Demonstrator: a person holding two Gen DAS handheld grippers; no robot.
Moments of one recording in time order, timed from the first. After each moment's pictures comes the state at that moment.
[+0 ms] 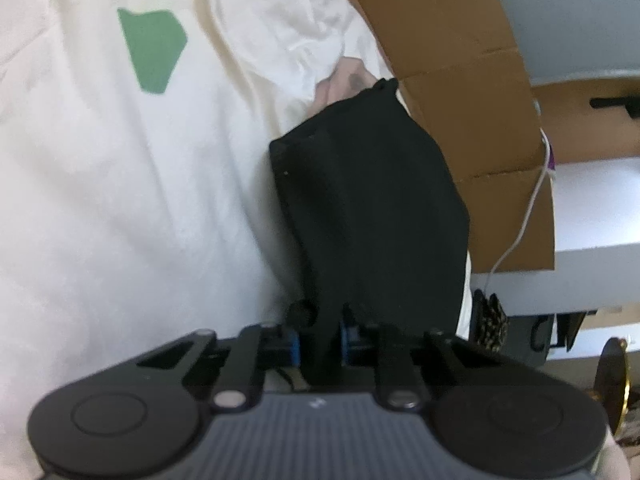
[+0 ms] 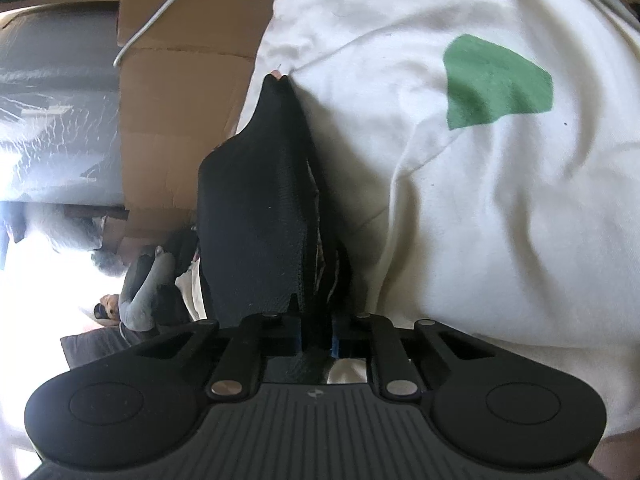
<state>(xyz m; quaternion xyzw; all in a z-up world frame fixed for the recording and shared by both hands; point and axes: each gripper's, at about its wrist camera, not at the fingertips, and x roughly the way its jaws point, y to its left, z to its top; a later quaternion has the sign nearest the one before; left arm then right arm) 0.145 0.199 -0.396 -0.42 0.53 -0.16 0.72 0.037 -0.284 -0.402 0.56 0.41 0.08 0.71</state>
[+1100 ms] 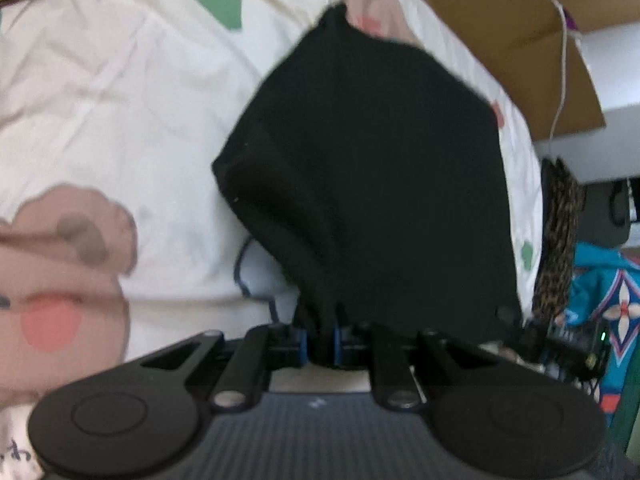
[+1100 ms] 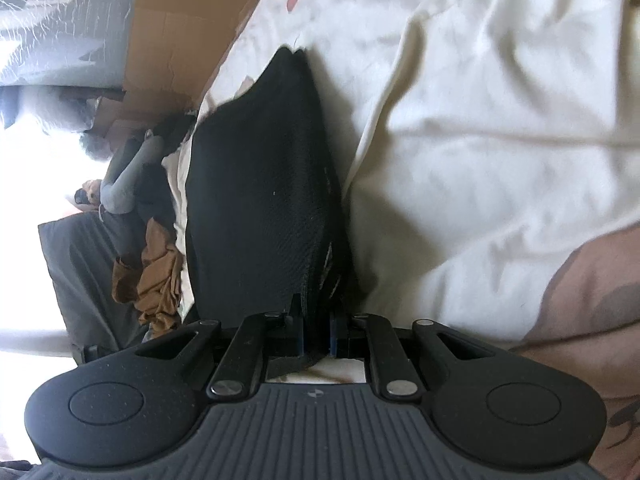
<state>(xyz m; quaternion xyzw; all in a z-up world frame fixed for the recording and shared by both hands) 0.102 0.170 -0.333 -0.24 0.66 -0.15 0.70 -0.015 -0.251 -0.380 0.47 0.51 0.15 0.70</state>
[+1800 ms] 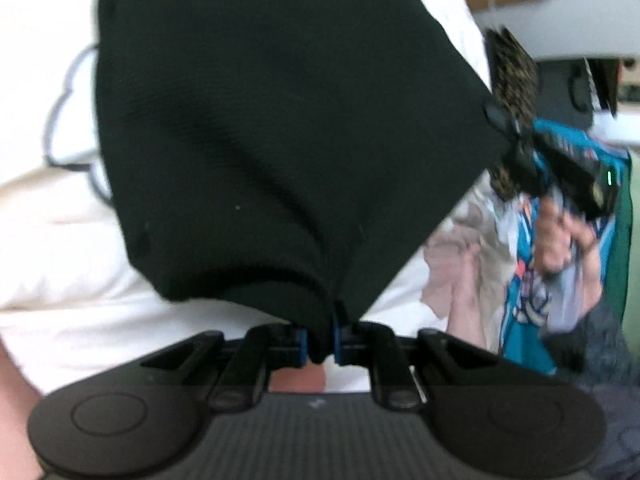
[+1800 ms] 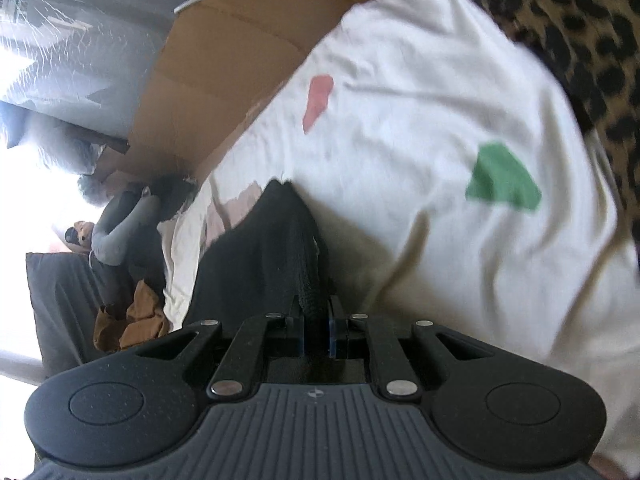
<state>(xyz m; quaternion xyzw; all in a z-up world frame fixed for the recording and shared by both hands) 0.101 0.043 -0.356 -0.18 0.71 -0.29 0.61 0.034 -0.298 -0.335 0.43 0.44 0.11 0.78</state>
